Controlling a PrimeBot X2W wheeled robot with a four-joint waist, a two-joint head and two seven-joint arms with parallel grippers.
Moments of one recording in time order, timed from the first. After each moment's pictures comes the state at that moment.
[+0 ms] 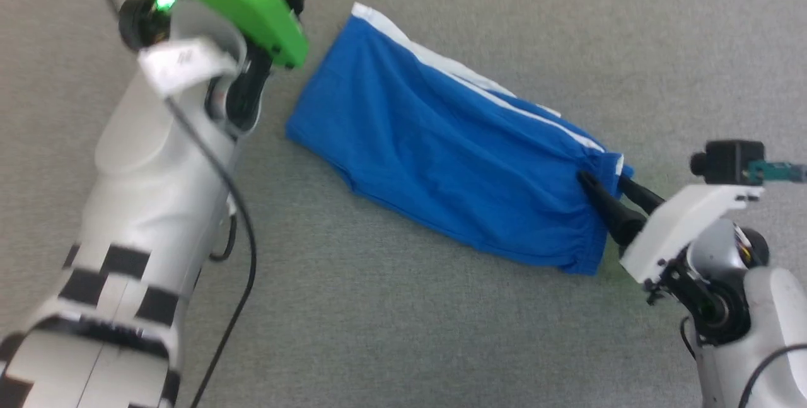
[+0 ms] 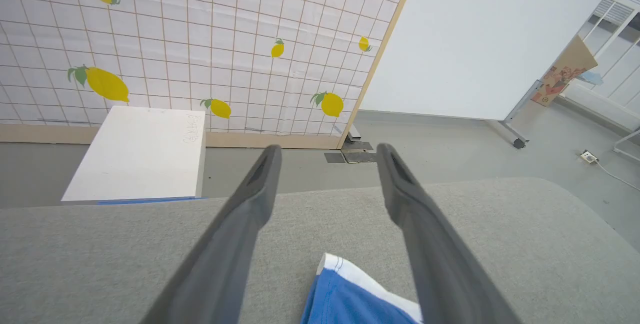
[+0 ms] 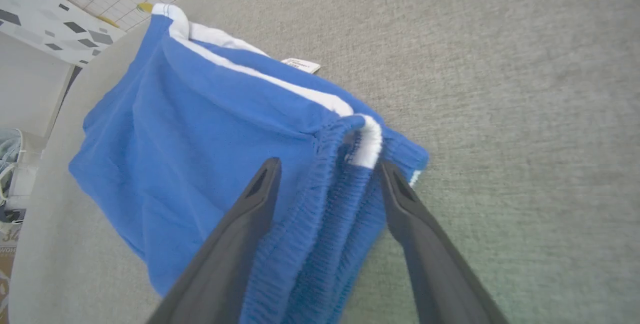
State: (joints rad) left arm -1.06 0.20 -0.42 0.75 -0.71 -0.11 -0.07; right arm -0.30 -0.09 -0.03 0.13 0.55 0.13 0.53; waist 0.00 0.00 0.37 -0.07
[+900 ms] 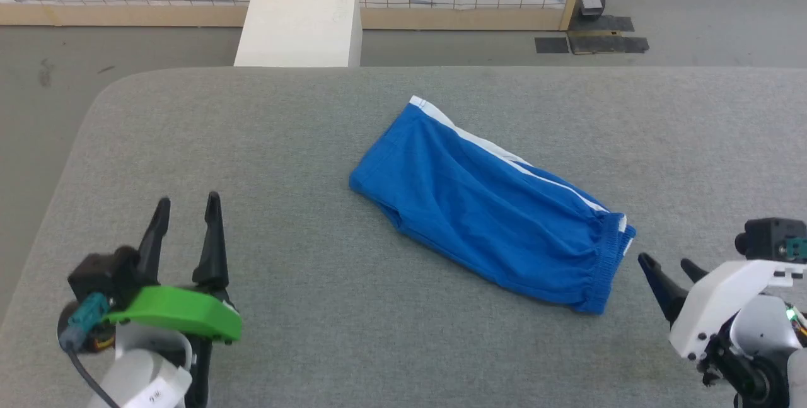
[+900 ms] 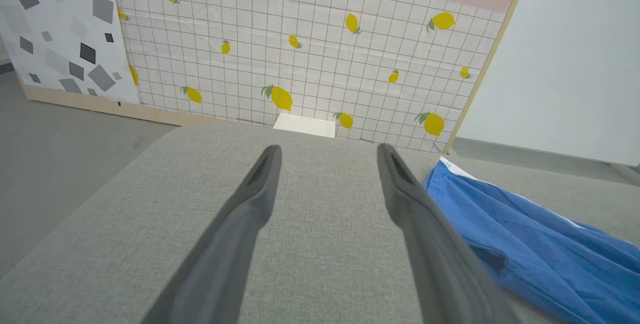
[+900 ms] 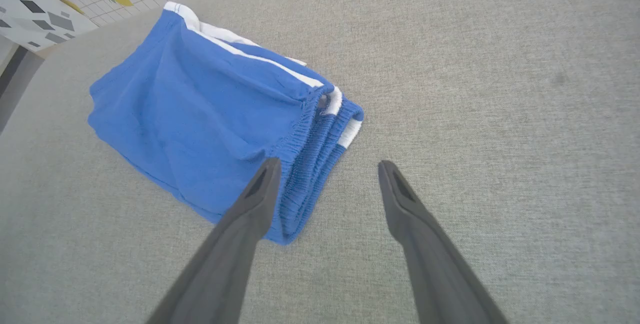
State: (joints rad) left arm -0.14 0.36 -0.24 0.10 -0.58 0.12 -0.26; right arm -0.07 -0.07 -0.20 -0.02 0.34 0.13 0.64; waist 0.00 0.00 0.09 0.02
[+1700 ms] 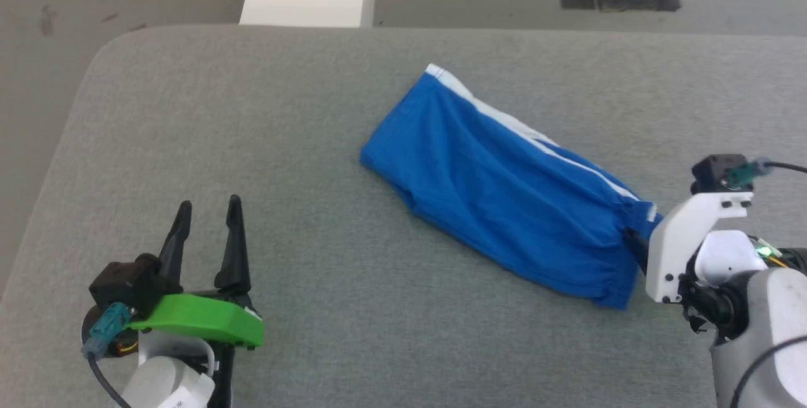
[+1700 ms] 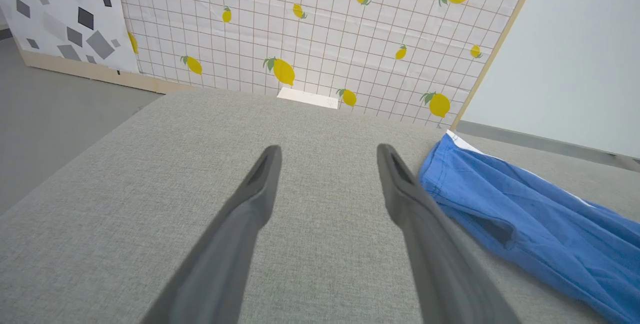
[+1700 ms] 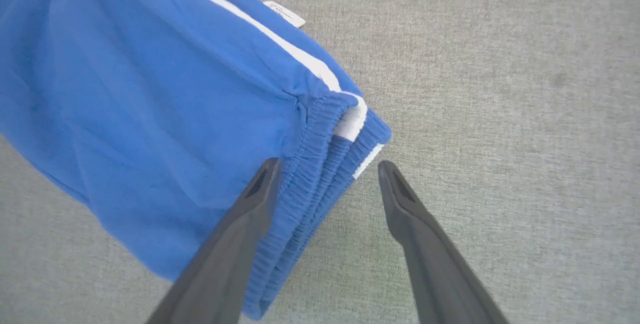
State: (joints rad) left arm -0.11 0.29 -0.22 0.05 -0.53 0.11 -0.26; right arm -0.31 -0.08 -0.15 0.17 0.13 0.13 0.82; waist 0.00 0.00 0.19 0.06
